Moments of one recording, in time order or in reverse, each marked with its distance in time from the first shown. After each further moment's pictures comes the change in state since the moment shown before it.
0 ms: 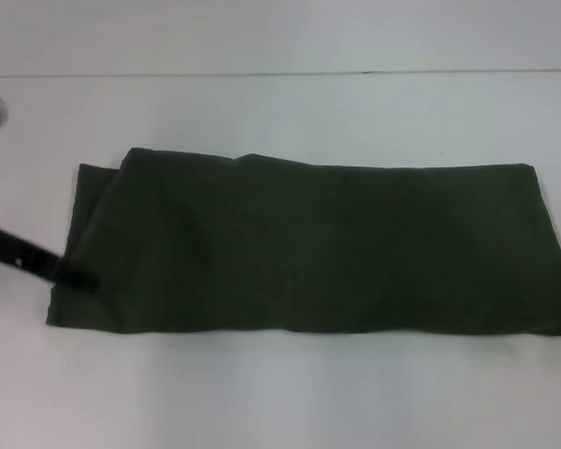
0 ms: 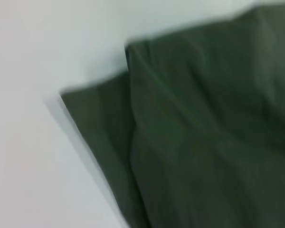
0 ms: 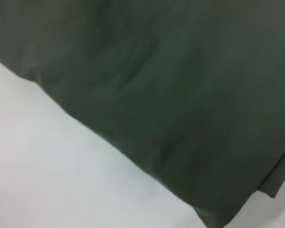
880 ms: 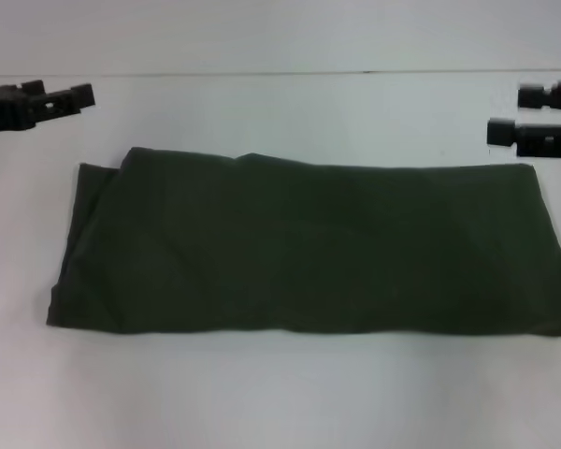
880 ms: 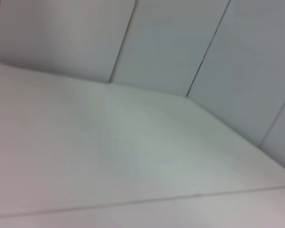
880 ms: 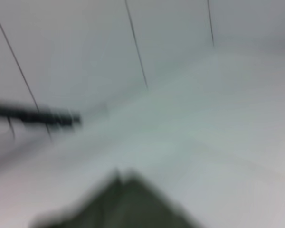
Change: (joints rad) left arm 0.088 0.039 -0.328 -0.142 -0.718 -0.149 0.366; right arm -0.147 0.043 0.251 0.012 0.838 0.162 -0.374
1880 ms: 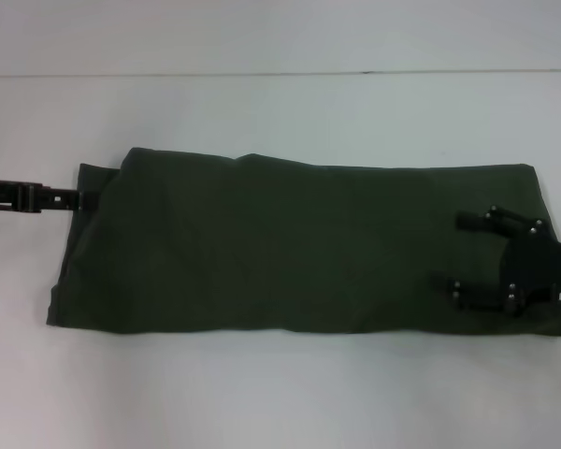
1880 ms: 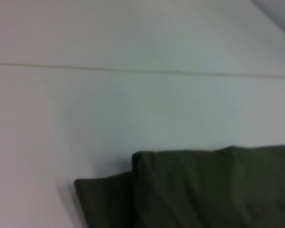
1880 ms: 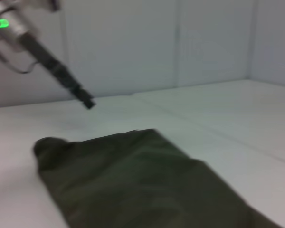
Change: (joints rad) left arm -0.001 0.101 0.222 -0.054 0.219 0.034 -0.273; right arm -0.064 -0.010 -0.020 0.624 0.037 0.198 -0.911
